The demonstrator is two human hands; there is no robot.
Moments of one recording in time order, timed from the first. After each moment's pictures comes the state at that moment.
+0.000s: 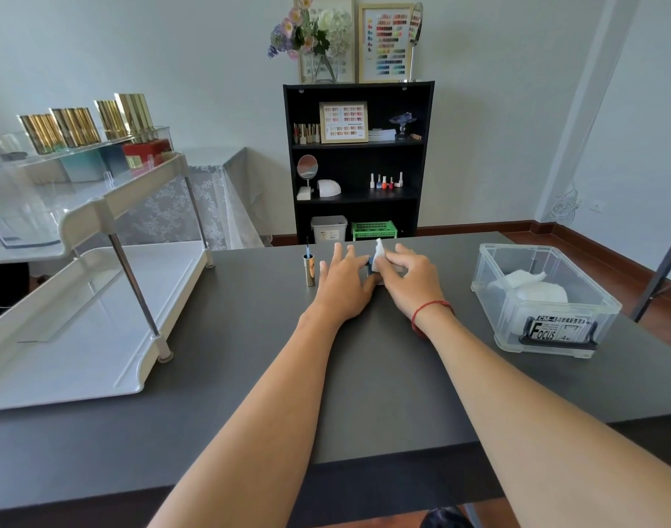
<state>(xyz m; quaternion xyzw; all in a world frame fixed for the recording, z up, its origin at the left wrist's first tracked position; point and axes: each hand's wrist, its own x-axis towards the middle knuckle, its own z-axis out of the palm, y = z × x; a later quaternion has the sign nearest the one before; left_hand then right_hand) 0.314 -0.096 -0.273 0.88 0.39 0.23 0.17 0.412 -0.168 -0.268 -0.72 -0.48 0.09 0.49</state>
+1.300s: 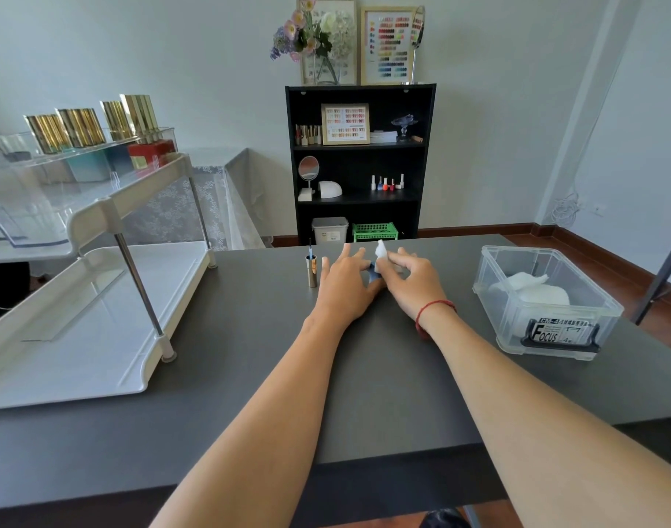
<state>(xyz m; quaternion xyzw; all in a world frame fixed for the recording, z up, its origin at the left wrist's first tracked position) 0.313 -0.099 -0.274 0.86 0.38 0.29 0.16 0.414 -0.167 -0.269 -0.73 -0.48 0.12 0.48</state>
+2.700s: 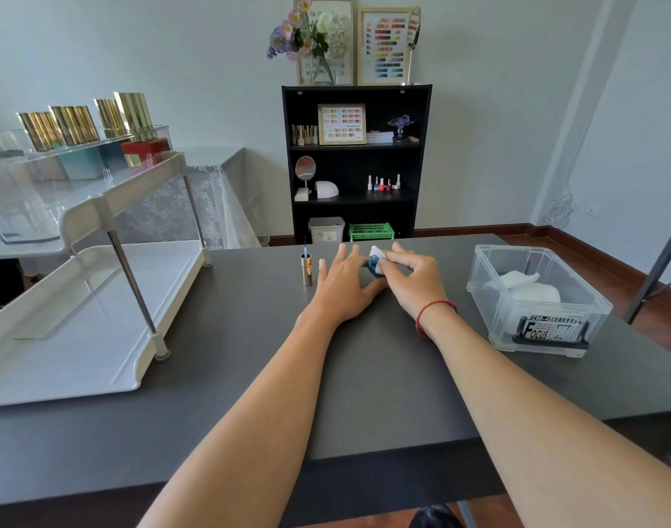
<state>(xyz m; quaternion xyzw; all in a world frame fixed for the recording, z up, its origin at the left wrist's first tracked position) 0.313 -0.099 -0.275 0.88 0.36 0.25 0.18 0.416 -0.173 -0.268 -0.67 -0.44 0.15 0.57</state>
